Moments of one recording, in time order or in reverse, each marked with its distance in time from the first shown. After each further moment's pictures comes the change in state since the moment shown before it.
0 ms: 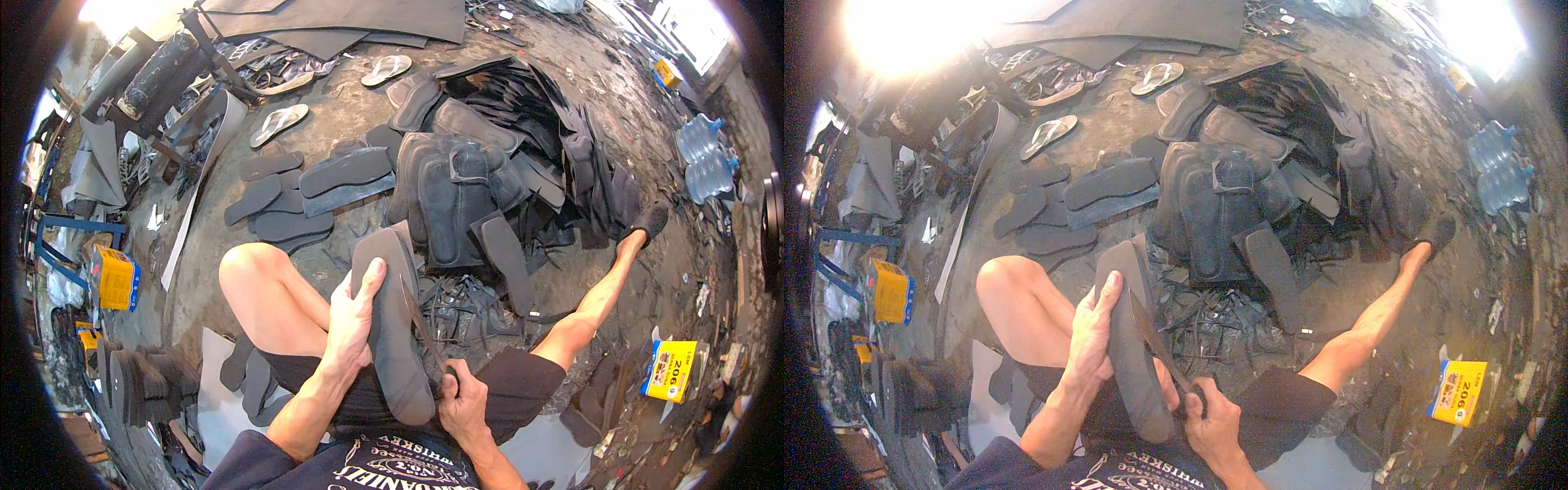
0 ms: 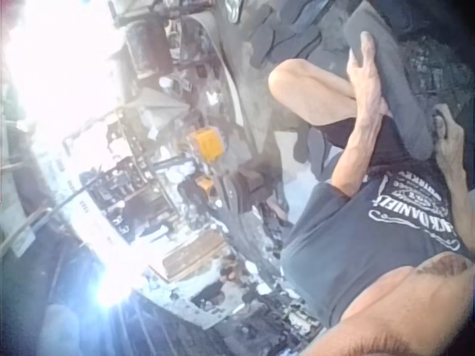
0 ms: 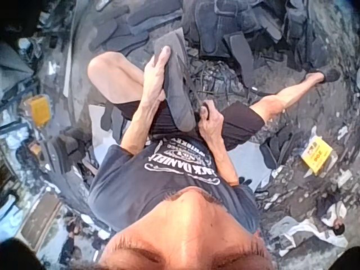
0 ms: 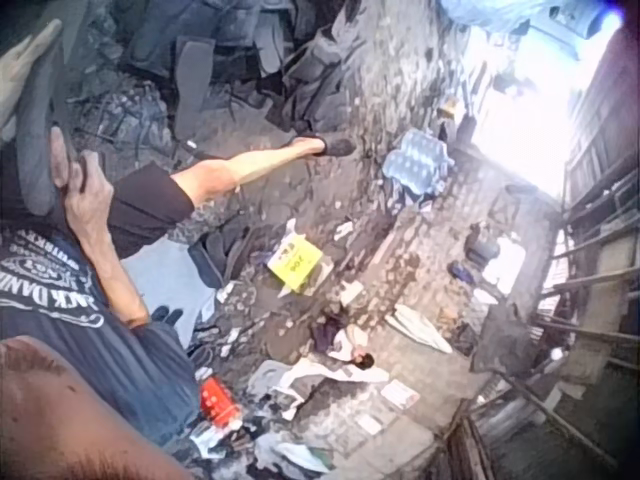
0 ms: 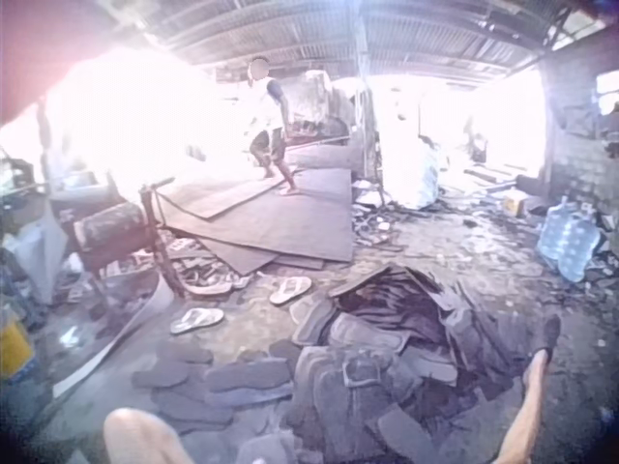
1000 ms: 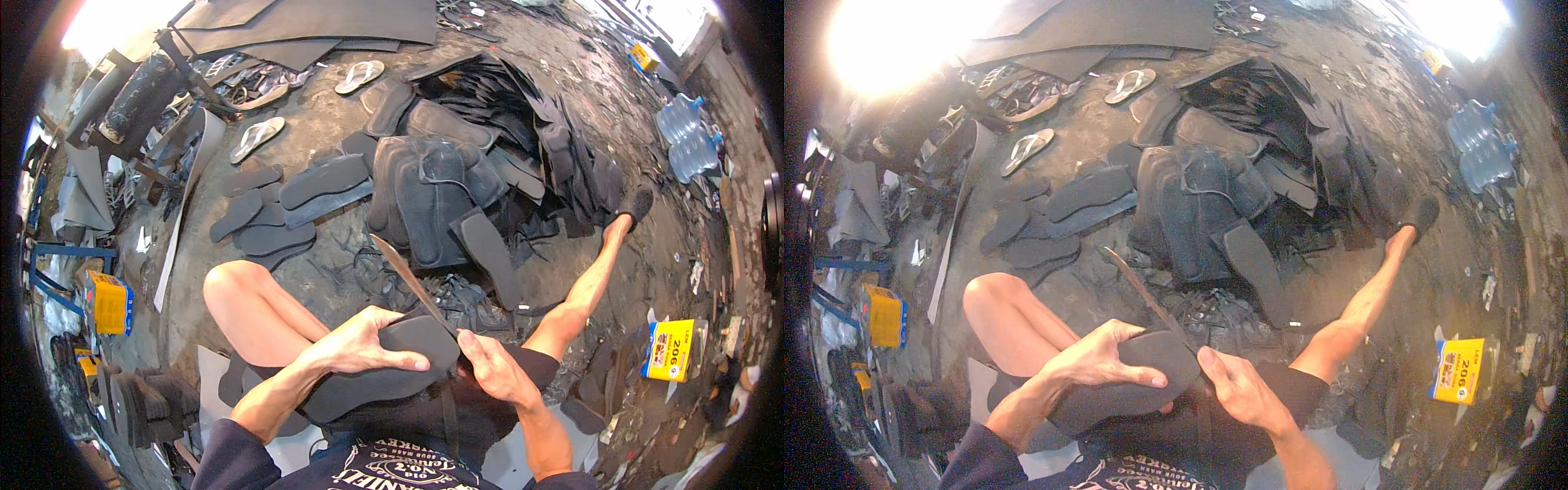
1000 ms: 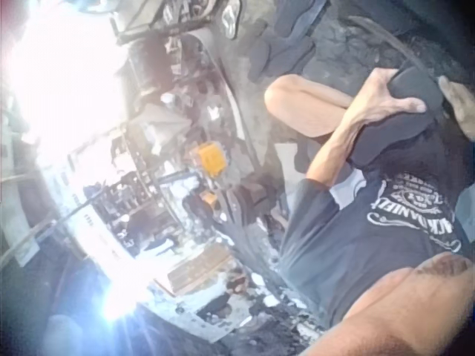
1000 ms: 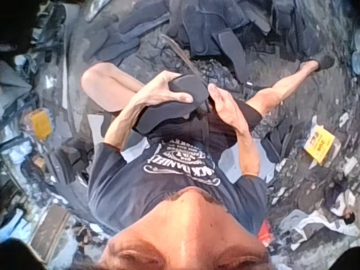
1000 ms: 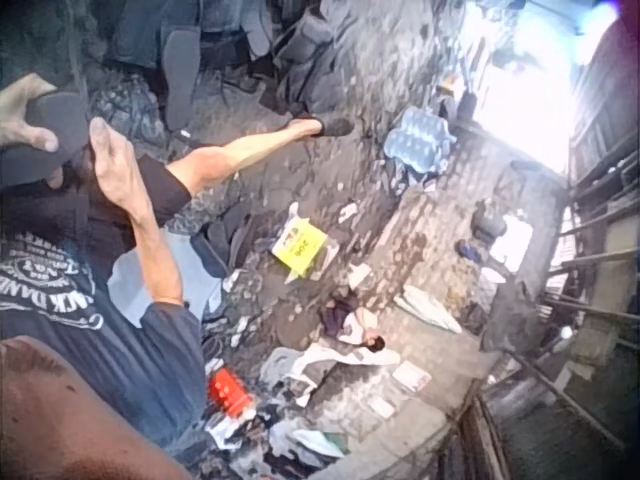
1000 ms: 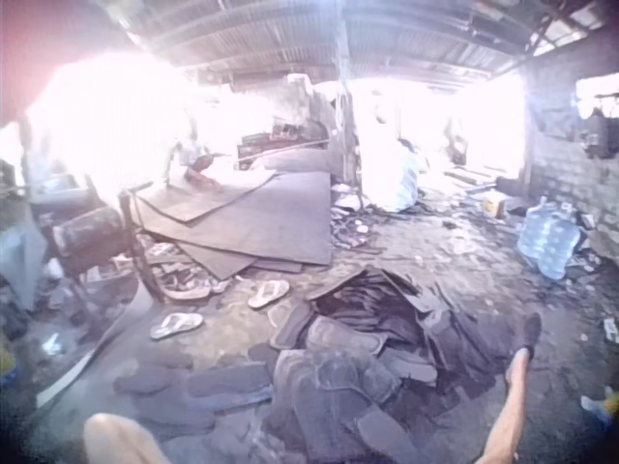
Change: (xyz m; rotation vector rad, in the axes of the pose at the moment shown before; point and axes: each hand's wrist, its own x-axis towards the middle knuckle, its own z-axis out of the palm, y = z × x) left_hand 0.000 0.026 -0.004 0.791 -0.825 -0.068; right_hand 0.071 -0.024 -0.082 0.220 -0.490 0.227
